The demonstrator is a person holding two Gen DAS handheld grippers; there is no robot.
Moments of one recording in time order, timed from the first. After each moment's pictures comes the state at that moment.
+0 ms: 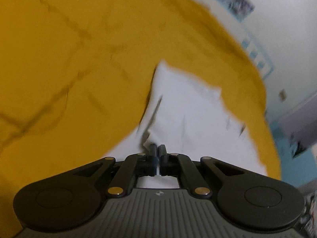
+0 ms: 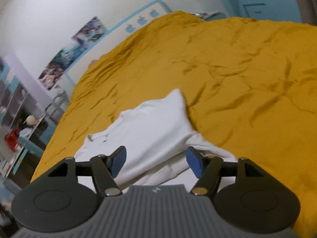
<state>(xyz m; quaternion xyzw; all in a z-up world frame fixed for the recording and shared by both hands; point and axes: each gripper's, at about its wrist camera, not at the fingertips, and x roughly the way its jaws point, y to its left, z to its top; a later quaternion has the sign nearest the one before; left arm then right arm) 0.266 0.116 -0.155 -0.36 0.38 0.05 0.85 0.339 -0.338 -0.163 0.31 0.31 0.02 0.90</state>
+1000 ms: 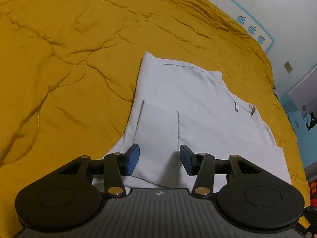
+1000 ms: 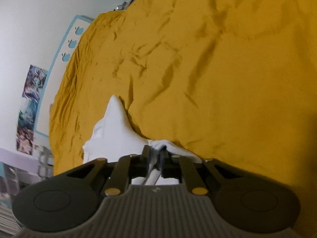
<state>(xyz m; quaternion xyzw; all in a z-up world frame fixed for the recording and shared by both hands) 0.301 0.096 -0.147 -0.28 0.40 0.04 0.87 0.363 -0.388 -0.212 0.50 0.33 -0.10 0.80</state>
